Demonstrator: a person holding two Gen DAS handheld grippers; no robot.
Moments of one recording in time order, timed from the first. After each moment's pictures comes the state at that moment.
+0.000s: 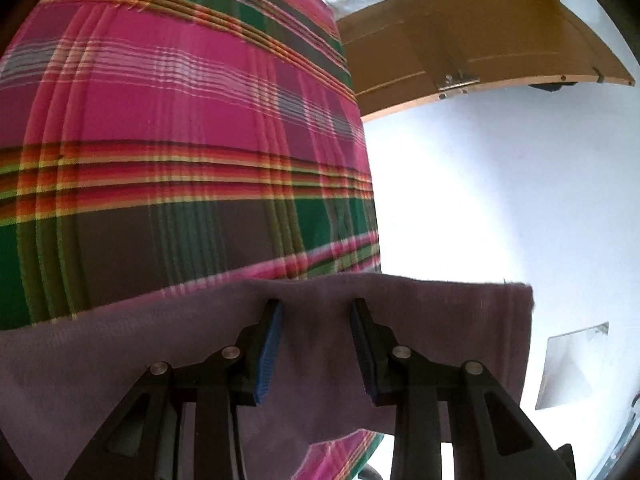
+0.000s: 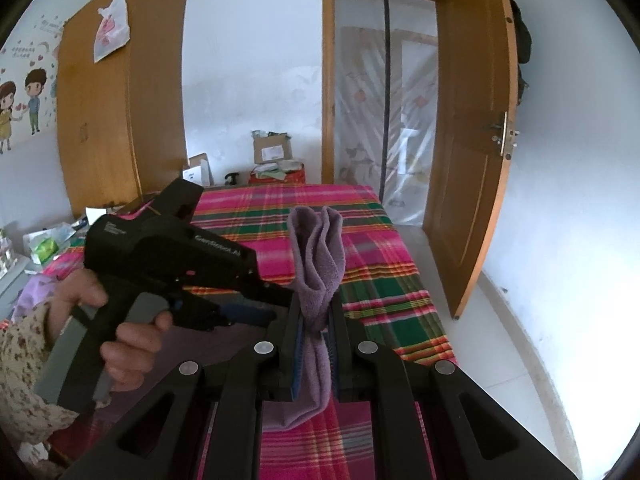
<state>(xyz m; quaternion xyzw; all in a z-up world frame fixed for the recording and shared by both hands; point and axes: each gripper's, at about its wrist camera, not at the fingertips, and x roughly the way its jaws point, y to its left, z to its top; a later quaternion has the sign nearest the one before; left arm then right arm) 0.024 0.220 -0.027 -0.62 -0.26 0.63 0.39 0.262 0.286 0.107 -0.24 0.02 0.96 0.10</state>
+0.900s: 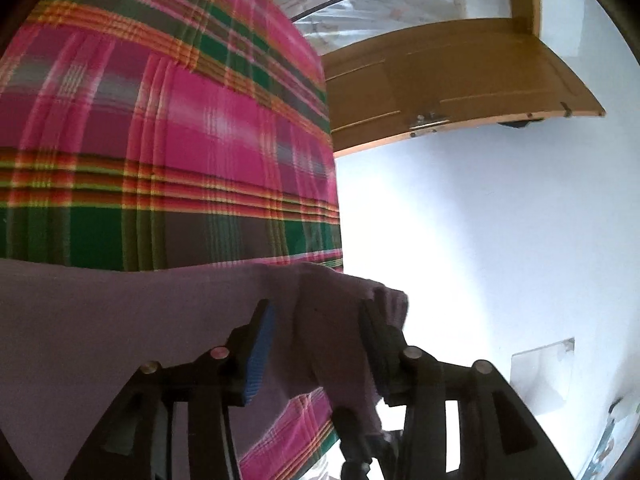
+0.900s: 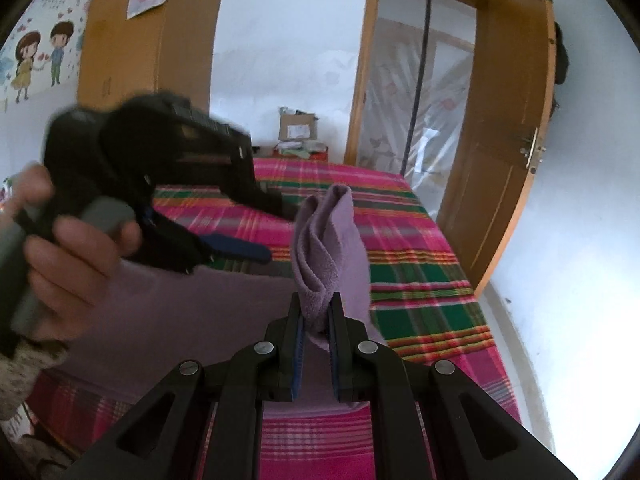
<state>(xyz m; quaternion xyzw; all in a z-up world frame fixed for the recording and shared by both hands) 0.035 0.148 0.011 -0.57 -0.32 0.64 0.41 0.251 0.226 0.074 -0.28 -0.04 0.96 0.07</state>
